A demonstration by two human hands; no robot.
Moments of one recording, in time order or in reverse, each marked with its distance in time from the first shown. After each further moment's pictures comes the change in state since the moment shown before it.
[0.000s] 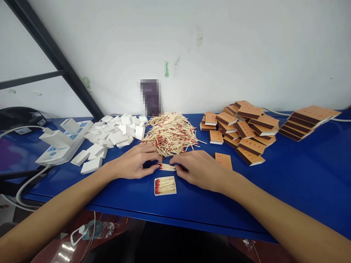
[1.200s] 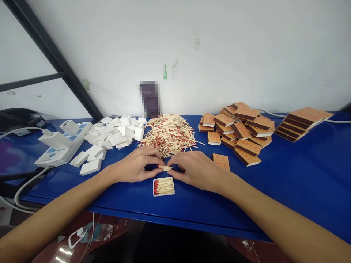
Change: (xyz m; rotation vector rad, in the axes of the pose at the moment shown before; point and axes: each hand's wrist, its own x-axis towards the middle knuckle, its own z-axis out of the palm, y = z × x) left_hand 0.004 0.006 0.006 -0.099 0.078 0.044; right_hand 0.004 -0.002 -0.002 0.109 -0.024 0.001
